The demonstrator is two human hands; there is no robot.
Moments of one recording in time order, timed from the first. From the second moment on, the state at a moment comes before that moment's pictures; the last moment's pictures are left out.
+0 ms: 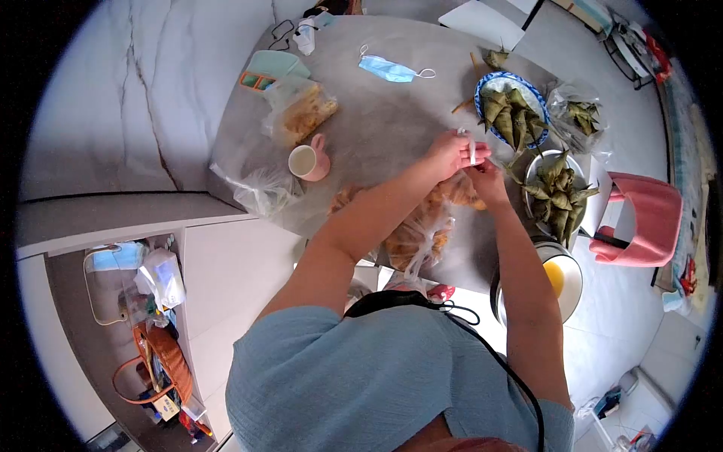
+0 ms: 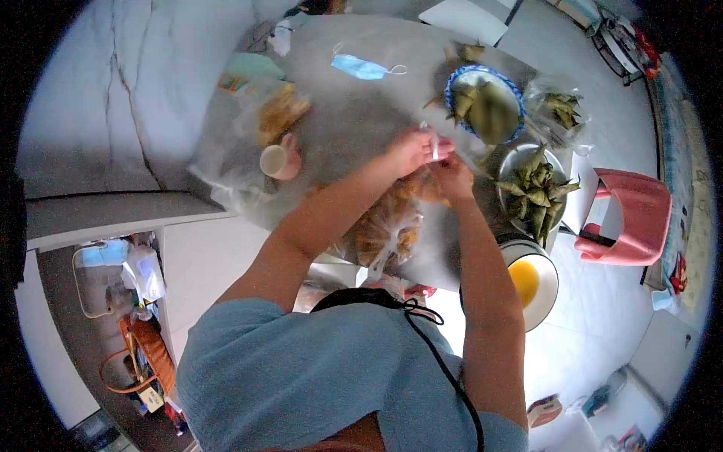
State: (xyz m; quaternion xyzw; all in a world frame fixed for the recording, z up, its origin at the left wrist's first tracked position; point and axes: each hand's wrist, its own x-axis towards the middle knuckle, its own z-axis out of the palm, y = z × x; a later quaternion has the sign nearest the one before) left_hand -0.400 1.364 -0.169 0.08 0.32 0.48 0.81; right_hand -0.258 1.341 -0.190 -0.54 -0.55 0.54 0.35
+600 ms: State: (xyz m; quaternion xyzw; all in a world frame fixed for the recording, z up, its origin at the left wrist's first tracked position) left_hand -0.414 1.349 -0.177 0.75 0.58 0.14 0.30; right_hand -0.249 1.357 -0.179 -0.53 -0.33 0.71 0.31
